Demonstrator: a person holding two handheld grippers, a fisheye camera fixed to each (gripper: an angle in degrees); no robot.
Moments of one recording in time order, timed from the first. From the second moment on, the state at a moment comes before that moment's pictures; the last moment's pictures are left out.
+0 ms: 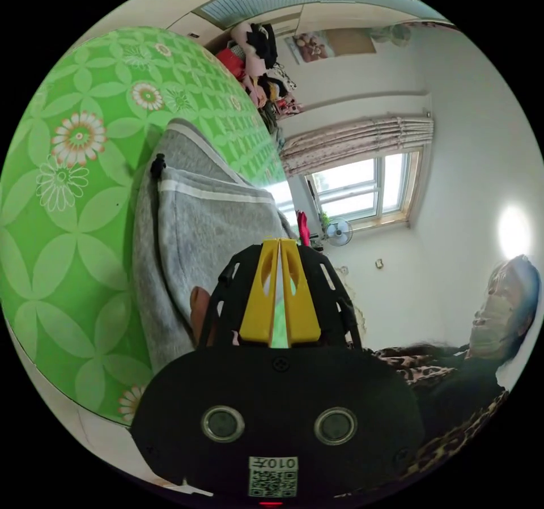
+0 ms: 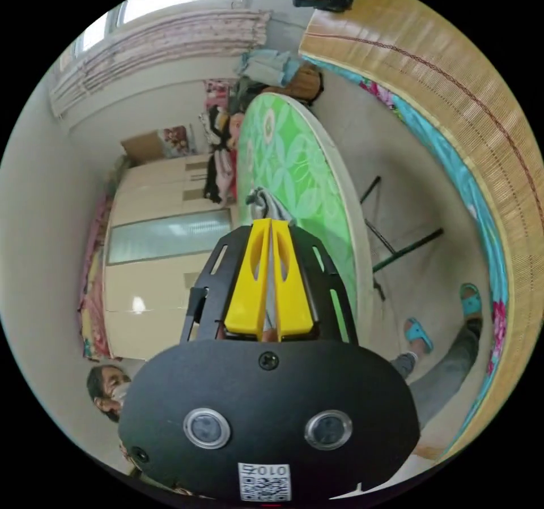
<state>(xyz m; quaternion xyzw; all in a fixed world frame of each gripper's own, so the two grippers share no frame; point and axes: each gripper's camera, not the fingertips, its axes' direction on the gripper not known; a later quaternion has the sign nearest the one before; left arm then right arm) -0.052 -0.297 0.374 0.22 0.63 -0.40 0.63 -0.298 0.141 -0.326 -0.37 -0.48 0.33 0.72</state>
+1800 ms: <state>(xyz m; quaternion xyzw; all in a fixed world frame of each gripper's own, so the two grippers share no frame) -0.001 -0.702 0.477 0.11 0.62 0.00 0.78 -0.388 0.368 -0.429 -0.46 -0.52 0.25 0.68</state>
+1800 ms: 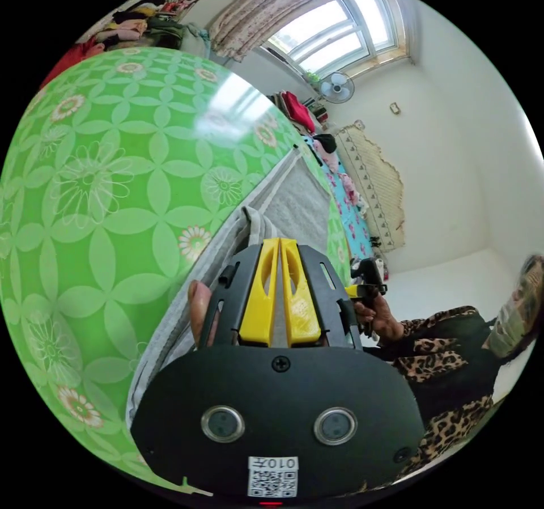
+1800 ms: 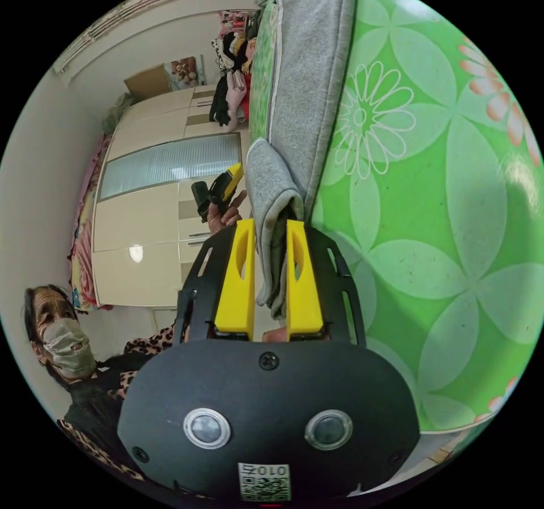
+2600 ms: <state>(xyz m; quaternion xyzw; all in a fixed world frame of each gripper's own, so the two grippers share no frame) 0.019 -0.765 0.523 0.09 0.60 -0.01 0.79 -0.369 0.402 -0.415 -0.45 -0.57 0.27 0.63</state>
